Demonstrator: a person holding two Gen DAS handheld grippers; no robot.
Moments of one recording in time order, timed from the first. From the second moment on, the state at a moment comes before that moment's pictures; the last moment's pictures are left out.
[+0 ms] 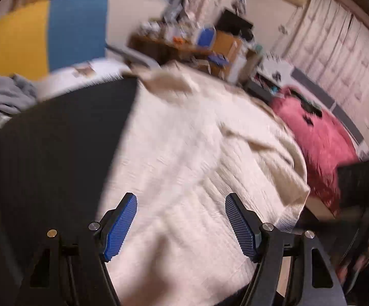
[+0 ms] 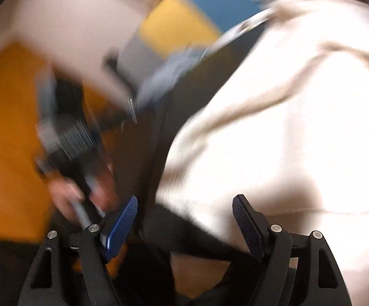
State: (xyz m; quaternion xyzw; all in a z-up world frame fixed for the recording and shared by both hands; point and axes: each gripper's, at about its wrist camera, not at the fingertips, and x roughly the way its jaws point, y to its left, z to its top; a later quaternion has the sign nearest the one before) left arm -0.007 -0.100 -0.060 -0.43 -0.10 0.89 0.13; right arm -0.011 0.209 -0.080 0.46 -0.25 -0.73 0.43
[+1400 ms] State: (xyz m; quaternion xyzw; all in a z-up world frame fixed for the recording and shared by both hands) left arm 0.109 -0.251 -0.063 -0.37 -0.29 0.88 -0.11; right arm -0.017 0.029 -0.047 0.37 -0.03 -0.73 0.57
